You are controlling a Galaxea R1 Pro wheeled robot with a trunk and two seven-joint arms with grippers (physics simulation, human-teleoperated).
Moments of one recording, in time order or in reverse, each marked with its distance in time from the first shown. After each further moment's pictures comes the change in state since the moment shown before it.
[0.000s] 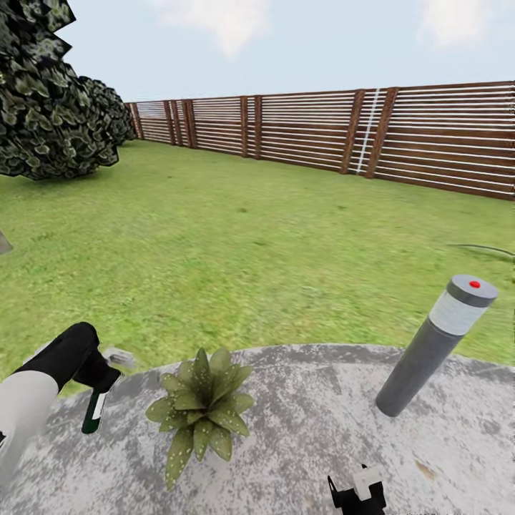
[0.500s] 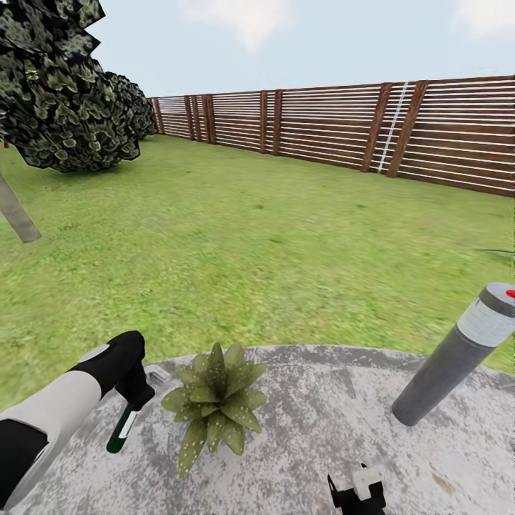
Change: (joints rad) left arm -0.007 -0.137 -0.333 0.053 -0.006 0.011 -0.153; right arm 0.000 0.001 0.000 -0.002 -0.001 0.000 0.000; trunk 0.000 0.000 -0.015
